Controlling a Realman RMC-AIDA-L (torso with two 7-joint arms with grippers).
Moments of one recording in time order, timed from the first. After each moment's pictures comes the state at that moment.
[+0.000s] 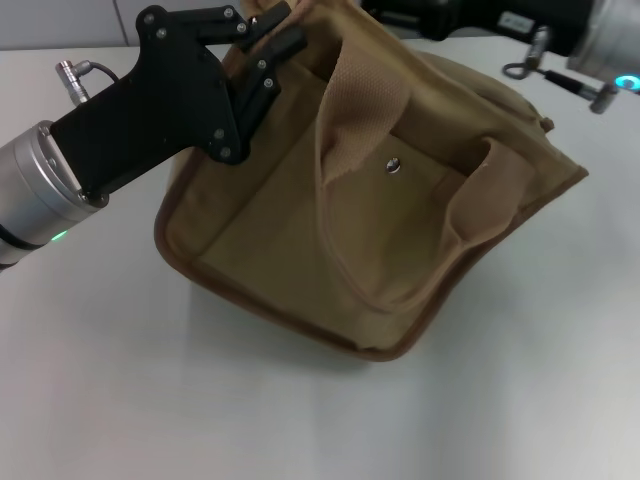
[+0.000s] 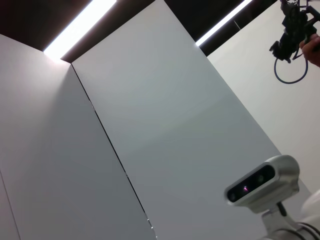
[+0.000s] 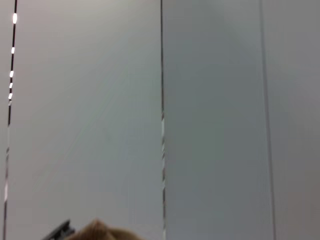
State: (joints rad) left arm -0.63 -2.08 0.67 0.23 1.46 1.86 -0.31; right arm 0.59 2.08 -1.13 -0.80 -1.29 -1.32 1.27
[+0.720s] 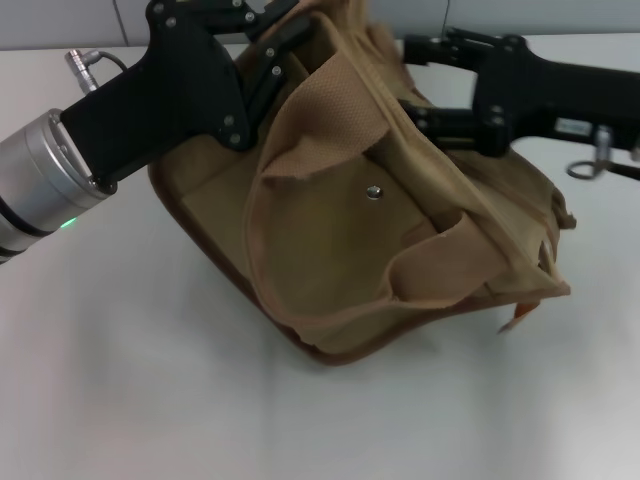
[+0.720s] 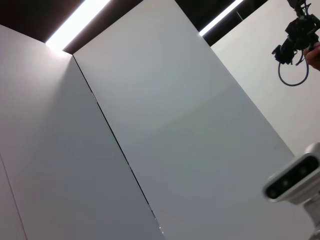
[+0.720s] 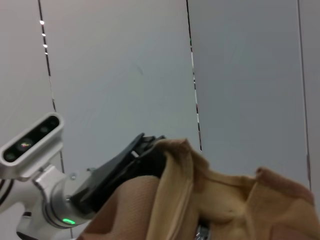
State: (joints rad) left arm -0.65 -2.08 0.67 0.23 1.46 1.82 -0.31; right arm 0.45 2.08 -1.04 -0.96 -1.54 -1.52 1.47
